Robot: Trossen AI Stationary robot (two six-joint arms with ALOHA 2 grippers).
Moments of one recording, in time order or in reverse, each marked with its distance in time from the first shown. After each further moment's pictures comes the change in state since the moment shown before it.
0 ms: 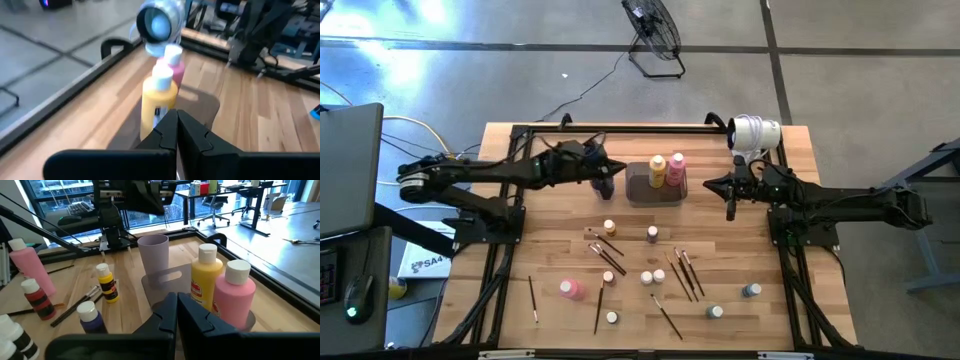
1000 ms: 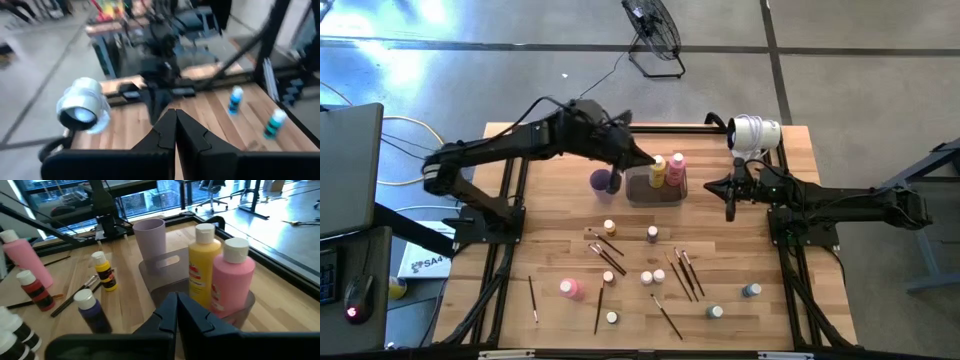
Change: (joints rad) left arm -0.050 0.189 0.762 -0.509 0.361 0.397; right arm 0.000 0.000 0.000 -0.070 0.005 0.051
